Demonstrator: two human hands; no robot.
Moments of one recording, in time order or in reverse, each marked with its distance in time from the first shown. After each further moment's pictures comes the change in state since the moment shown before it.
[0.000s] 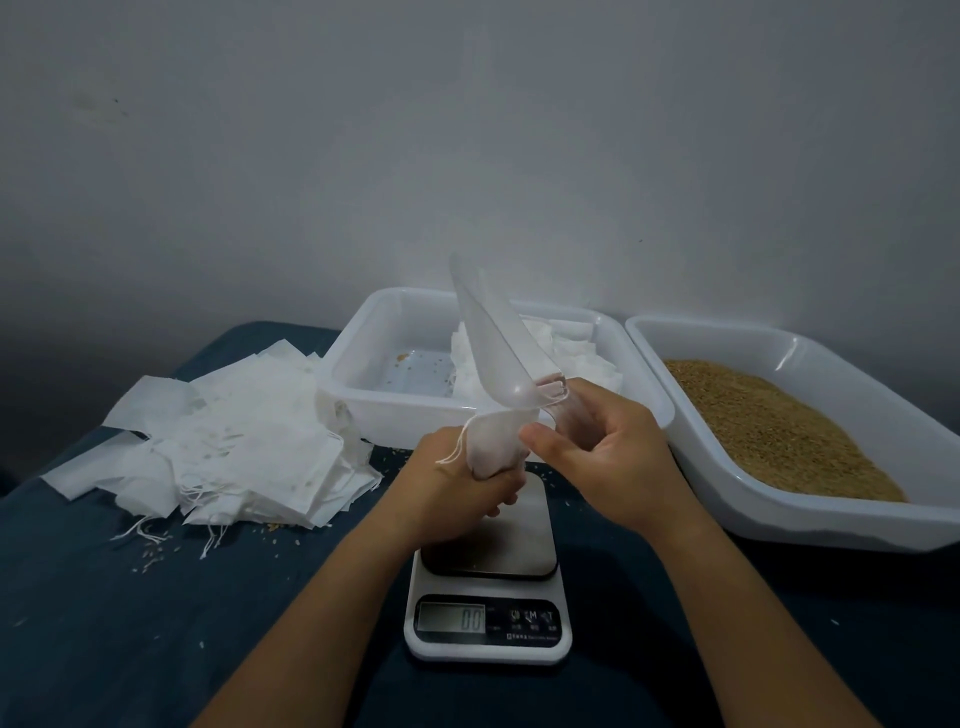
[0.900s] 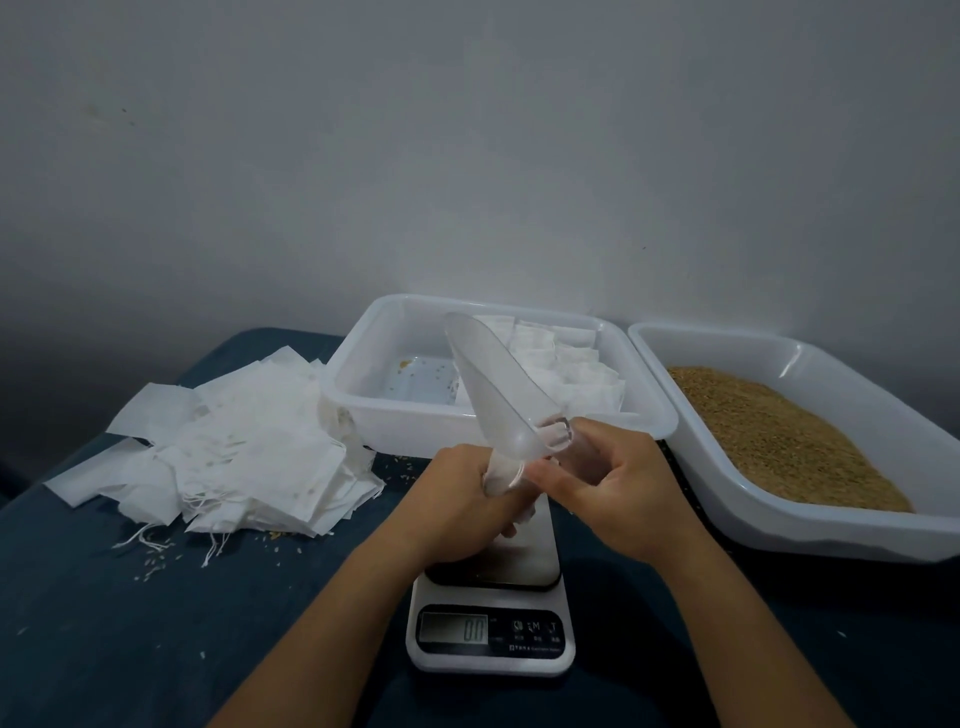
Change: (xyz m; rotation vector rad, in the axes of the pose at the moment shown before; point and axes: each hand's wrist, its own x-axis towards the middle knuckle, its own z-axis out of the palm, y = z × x) left_hand -0.008 0.014 0.005 -0.004 -0.066 -0.010; right_hand -0.014 0.009 0.001 -0.035 -0.026 0.022
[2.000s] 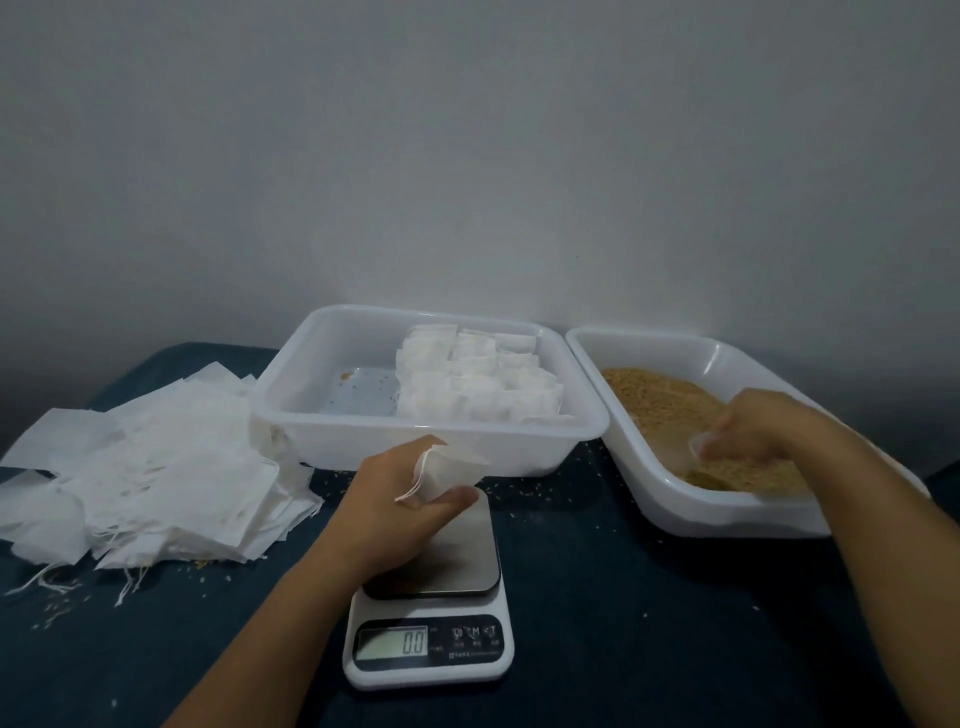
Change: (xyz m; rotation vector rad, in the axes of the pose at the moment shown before) left_hand 0.004 -0.013 -0.002 0.180 0.168 0.096; right_hand 0.025 0.066 -0.216 -1.077 -0.281 0.978
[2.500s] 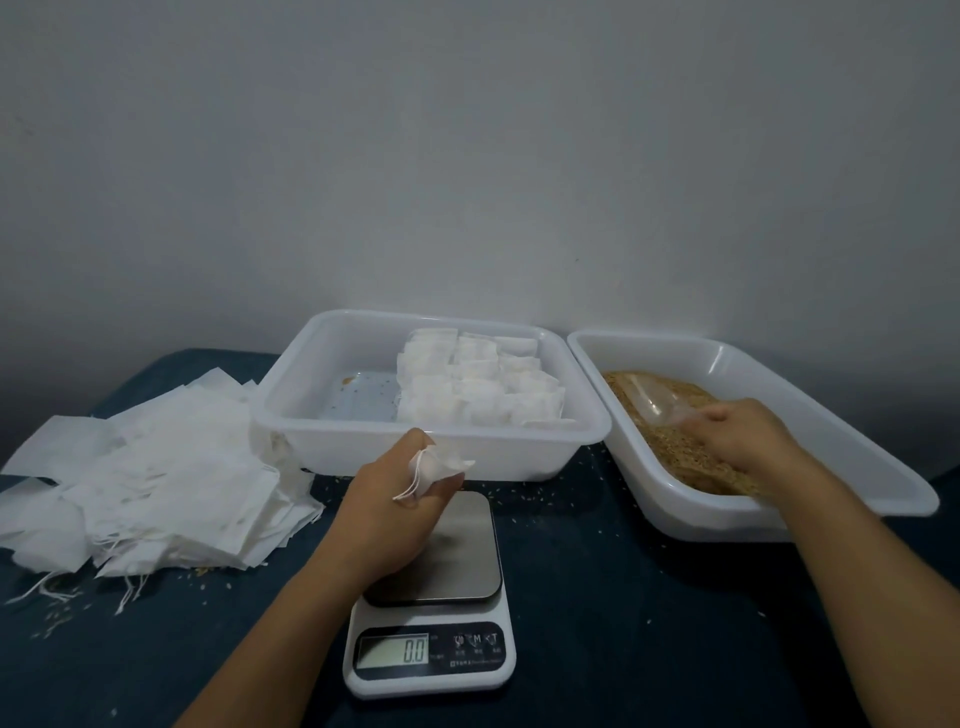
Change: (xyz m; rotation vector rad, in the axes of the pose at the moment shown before) left_hand 0.002 -0.001 0.006 -0.004 0.100 -0.040; right_hand 0.015 -0.008 0.045 0.666 0.248 -0.012
